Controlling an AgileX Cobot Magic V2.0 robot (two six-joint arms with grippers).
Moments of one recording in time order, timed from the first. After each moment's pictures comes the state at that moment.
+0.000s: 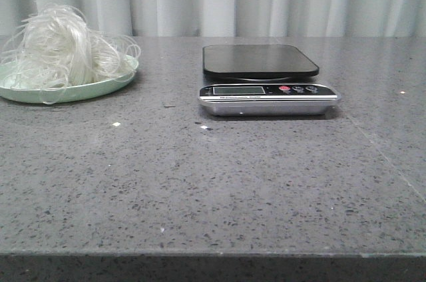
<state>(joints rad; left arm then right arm) -0.19 0.37 -0.48 0.02 0.36 0.13 0.11 0.22 -0.28 0.31 0.20 -0.27</state>
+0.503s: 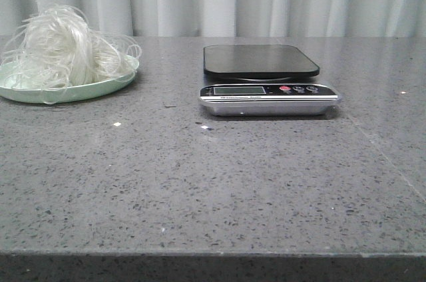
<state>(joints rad) -0.02 0.10 -0.15 -0.05 0.16 0.13 0.11 0.22 -0.28 0.31 0.20 -0.27</state>
